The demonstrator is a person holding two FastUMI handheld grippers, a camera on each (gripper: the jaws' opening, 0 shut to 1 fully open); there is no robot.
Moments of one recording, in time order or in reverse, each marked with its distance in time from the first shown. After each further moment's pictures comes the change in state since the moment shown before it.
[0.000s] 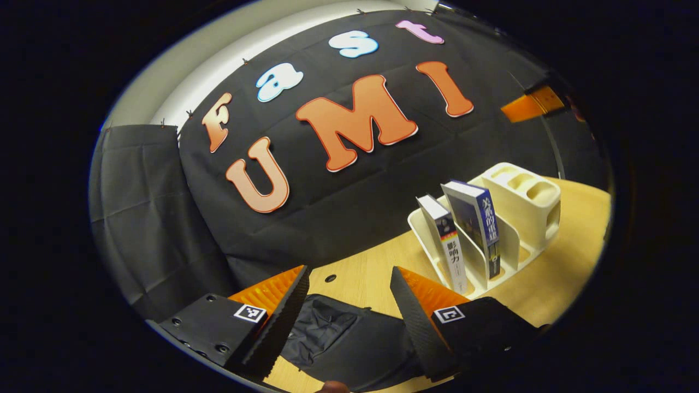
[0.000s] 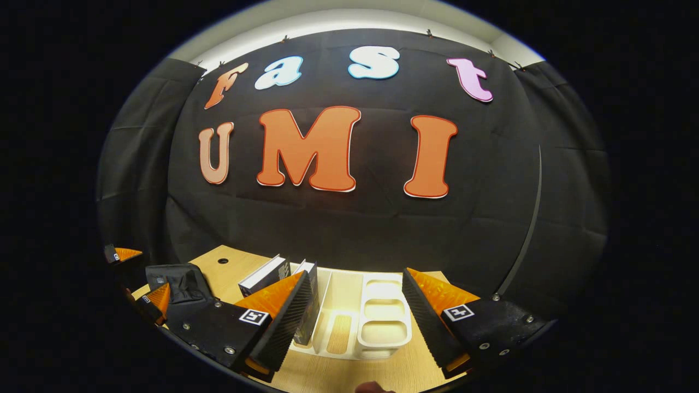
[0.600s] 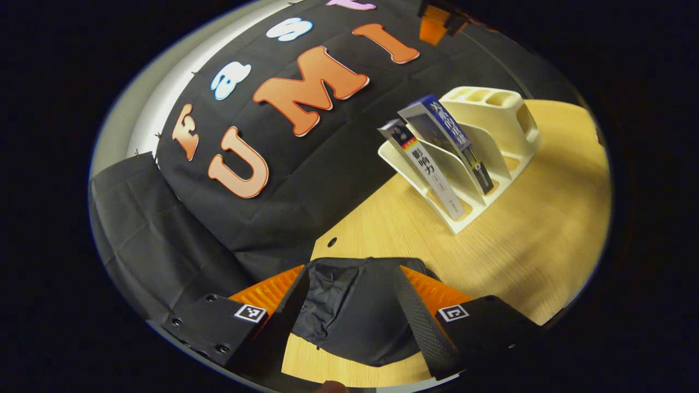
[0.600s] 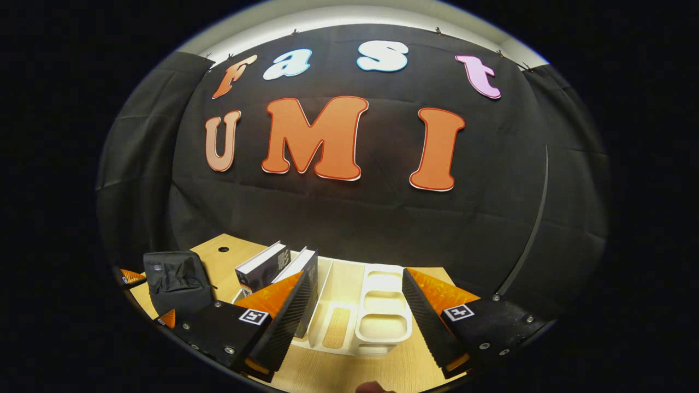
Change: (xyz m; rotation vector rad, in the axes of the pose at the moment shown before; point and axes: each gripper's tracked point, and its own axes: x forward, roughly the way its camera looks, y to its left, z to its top) left arm -0.020 -0.037 -0.113 0.283 0.163 -0.025; right arm 0.001 0.002 -0.021 -0.036 0.031 0.030
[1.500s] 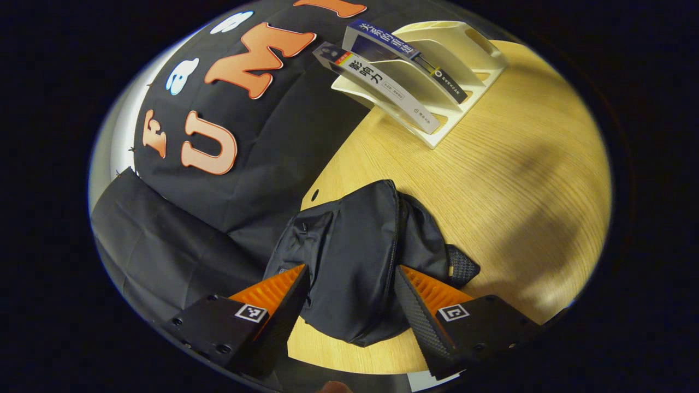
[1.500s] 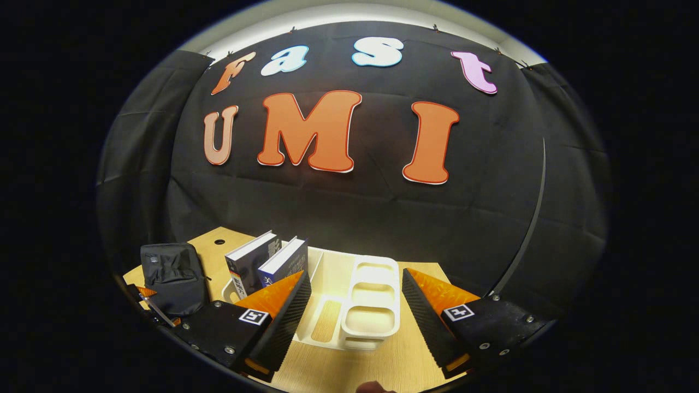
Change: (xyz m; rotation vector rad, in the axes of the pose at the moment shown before) left arm 0.035 -0.058 -0.091 0.175 0.240 -0.018; right arm -0.005 -0.026 -0.014 -0.006 0.022 -0.012
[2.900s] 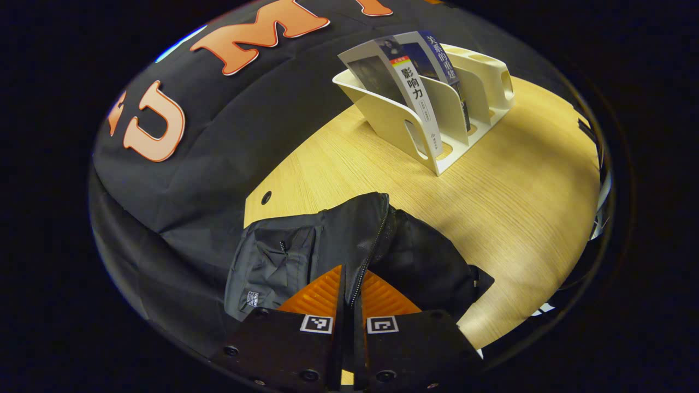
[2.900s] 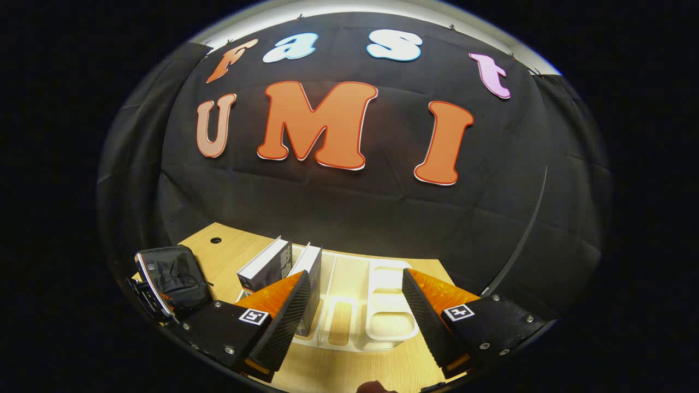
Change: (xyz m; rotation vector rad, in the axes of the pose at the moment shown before) left arm 0.043 0.062 0.026 -0.108 -0.026 -0.467; right arm 0.023 0.070 0.035 -0.035 0.092 -0.044
